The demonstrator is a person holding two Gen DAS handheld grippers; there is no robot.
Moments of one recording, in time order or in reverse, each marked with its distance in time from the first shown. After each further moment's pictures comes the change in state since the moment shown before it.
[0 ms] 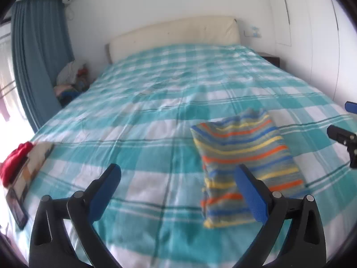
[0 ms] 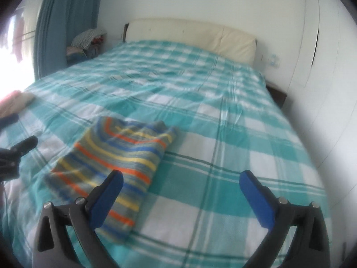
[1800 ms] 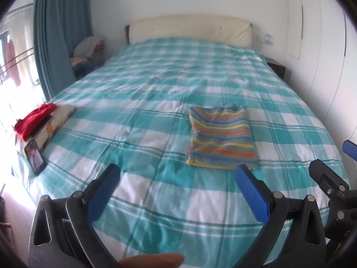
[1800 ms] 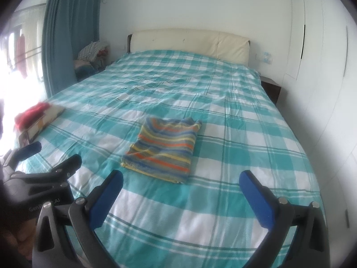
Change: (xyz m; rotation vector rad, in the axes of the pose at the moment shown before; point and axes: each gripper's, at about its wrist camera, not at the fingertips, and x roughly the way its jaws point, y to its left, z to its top) left arm -0.151 0.000 -0.027 -0.156 0.088 0.012; right arm -0.195 0.059 -0.025 0.112 0.014 0.051
